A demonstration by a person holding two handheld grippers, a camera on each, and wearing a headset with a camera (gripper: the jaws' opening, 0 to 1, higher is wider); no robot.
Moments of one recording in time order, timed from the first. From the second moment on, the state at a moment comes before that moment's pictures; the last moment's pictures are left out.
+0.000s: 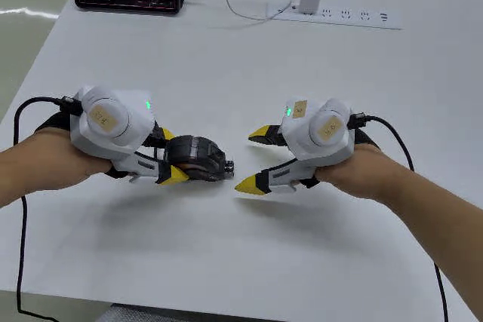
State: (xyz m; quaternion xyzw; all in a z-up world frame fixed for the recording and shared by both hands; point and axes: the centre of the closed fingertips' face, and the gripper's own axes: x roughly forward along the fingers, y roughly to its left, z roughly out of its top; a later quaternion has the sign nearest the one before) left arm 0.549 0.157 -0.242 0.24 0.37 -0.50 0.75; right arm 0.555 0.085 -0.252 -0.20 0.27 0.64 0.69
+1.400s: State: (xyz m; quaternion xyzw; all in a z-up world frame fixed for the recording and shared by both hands) left arm 0.549 0.156 -0.243 0.24 0.37 -0.50 0.75; right arm 0.548 0.103 -0.267 -0.22 0.25 0.67 0.66
